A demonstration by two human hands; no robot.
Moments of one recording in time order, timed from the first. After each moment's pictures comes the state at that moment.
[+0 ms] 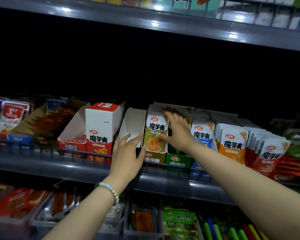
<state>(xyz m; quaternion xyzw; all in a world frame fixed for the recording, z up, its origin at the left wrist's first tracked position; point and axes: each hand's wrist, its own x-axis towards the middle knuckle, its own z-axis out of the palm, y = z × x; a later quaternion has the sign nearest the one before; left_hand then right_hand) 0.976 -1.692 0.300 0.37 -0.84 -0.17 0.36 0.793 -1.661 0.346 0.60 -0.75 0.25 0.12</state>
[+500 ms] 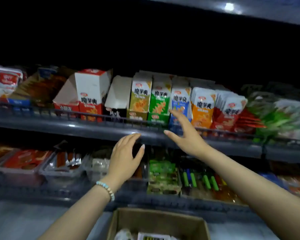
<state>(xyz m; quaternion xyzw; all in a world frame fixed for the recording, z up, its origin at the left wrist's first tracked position) 0.997 -1.600 0.217 0.30 -0.85 -0.23 0.36 0.818 -1.496 0.297 0.59 -0.72 0.36 -0.05</state>
